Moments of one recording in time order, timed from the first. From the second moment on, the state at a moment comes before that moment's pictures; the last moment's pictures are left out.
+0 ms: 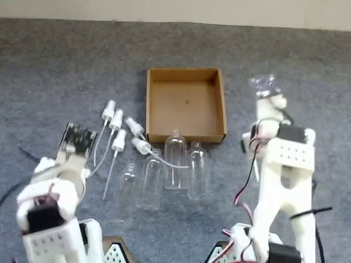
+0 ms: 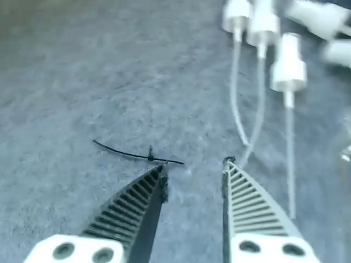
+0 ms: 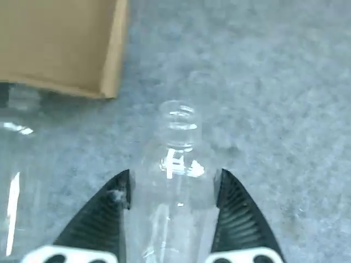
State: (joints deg) left arm -22.6 -80.6 64.1 76.5 -29.6; right arm 6.6 -28.0 34.4 66.7 27.2
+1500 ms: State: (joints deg) left arm -9.0 52.2 -44.3 83.2 -22.5; right arm 4.8 -34.2 45.9 66.1 27.3
